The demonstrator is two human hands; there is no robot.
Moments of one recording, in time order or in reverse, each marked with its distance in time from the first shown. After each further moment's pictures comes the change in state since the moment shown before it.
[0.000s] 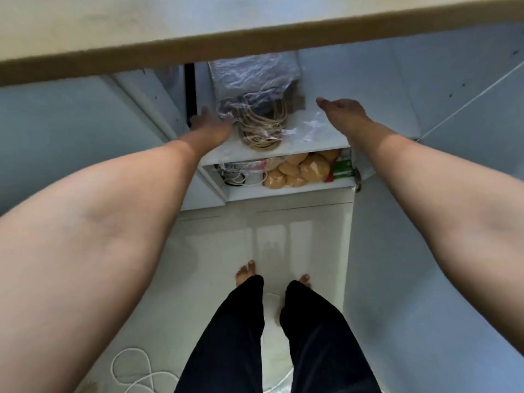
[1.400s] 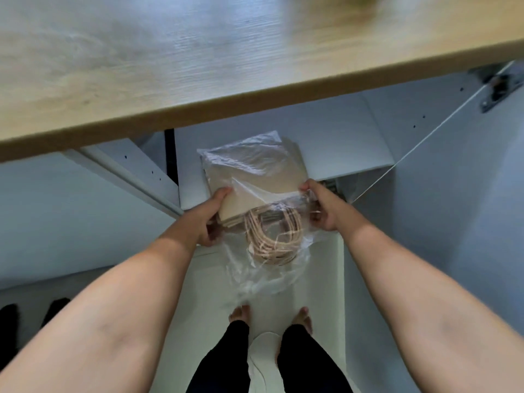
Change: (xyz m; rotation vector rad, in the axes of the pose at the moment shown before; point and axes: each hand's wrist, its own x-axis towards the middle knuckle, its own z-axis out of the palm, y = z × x) left_hand 0.013 -0.037 0.077 -0.742 -0.410 -0.518; right_hand -0.016 0.078 0.025 0.597 -0.263 0.543
